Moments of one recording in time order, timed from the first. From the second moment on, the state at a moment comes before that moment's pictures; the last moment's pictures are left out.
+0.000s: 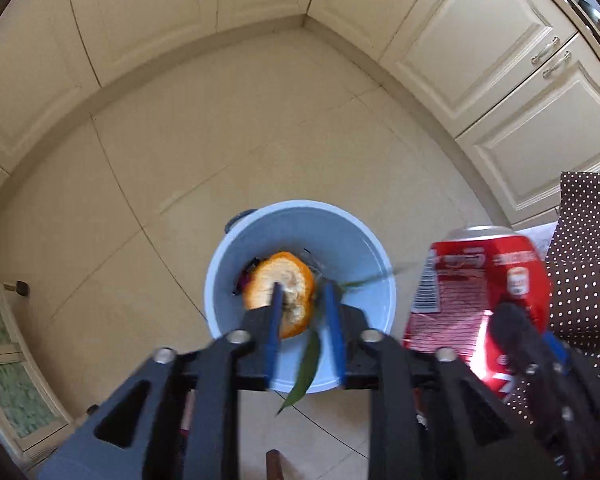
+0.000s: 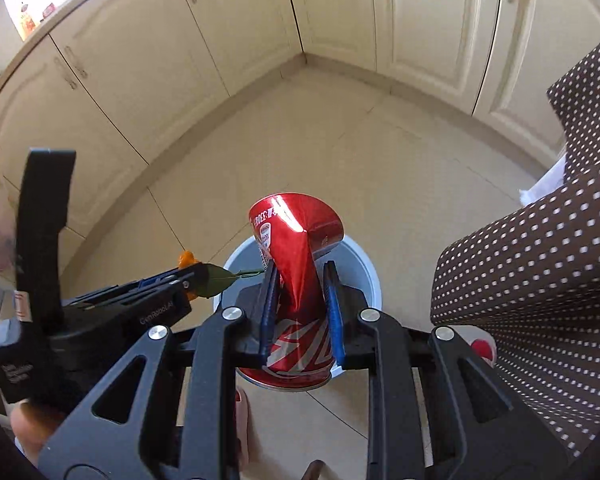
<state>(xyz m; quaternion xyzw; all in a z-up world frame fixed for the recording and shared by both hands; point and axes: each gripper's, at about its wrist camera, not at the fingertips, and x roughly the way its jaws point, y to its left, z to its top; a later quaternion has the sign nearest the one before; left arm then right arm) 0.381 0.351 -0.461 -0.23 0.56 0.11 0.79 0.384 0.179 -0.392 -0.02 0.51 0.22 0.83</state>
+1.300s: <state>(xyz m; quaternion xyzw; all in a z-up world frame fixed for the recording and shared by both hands) 0.371 0.369 -0.460 -0.22 0.57 0.15 0.78 0.408 0.215 -0.471 0.00 0.56 0.20 0.80</state>
